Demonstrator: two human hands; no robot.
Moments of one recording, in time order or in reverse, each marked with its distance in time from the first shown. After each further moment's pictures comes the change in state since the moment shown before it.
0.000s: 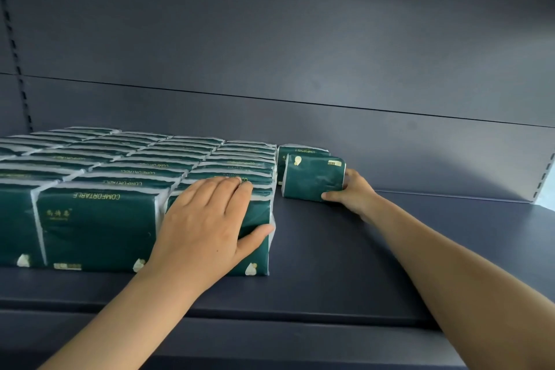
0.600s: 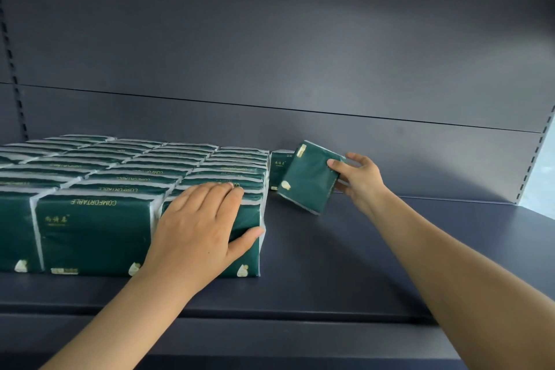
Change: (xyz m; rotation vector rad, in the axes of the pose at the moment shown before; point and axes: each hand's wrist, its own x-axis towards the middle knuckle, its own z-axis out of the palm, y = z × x) left_hand 0.000 -0.001 0.000 -0.012 -0.017 -0.007; right_hand -0.014 -0.032 -0.023 0.692 0.155 0.004
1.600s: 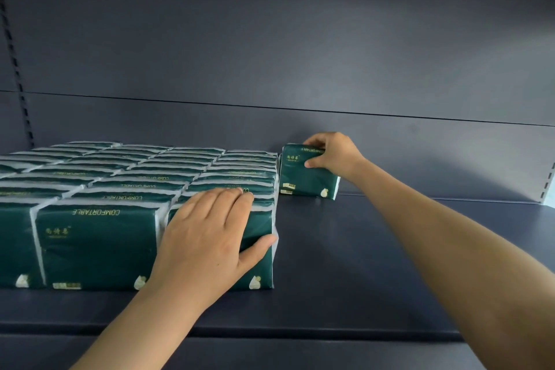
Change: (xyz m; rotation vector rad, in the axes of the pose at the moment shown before) left_hand 0.000 -0.001 0.004 -0.001 0.049 0.017; right_hand 0.037 -0.021 0.053 -1.033 -0.279 -0.445
